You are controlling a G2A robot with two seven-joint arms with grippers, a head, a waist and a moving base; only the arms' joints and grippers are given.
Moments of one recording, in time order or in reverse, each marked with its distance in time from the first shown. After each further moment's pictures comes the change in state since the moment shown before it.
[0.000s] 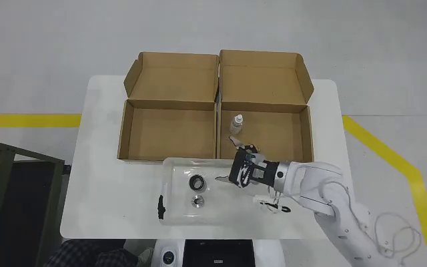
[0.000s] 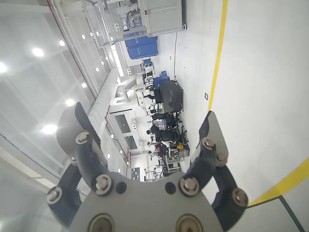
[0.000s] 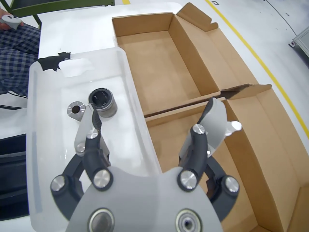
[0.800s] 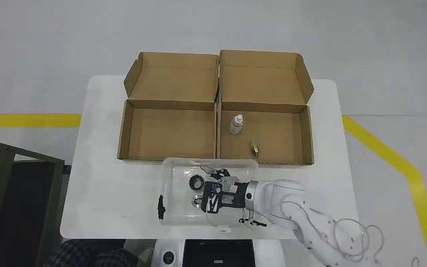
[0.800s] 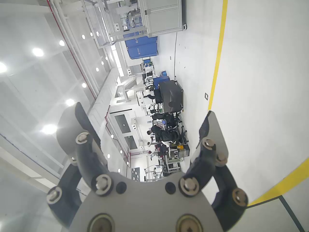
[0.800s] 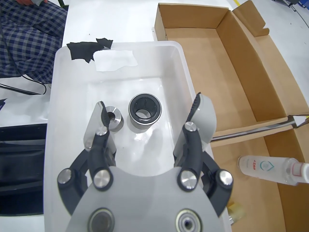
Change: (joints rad) left arm 0.000 0.000 0.000 0.000 0.000 0.000 0.000; right arm 0.026 -0.041 -0.244 0.111 -0.213 0.048 -0.106
